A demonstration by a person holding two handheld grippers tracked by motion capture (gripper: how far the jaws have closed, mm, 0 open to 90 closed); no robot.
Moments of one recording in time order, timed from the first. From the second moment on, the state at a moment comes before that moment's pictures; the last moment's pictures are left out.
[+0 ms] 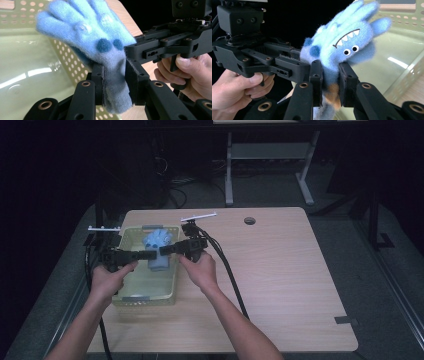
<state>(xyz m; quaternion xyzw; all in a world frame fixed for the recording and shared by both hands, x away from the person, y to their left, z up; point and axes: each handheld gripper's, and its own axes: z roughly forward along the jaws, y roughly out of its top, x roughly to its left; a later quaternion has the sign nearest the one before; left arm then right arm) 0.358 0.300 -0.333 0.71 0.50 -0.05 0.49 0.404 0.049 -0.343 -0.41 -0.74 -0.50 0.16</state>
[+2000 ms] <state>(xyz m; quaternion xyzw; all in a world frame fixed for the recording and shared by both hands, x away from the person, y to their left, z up) 0.379 0.332 -0.396 0.74 0.55 -0.07 0.38 0.411 0.114 -0.421 -0.47 -0.74 -0.44 0.18</state>
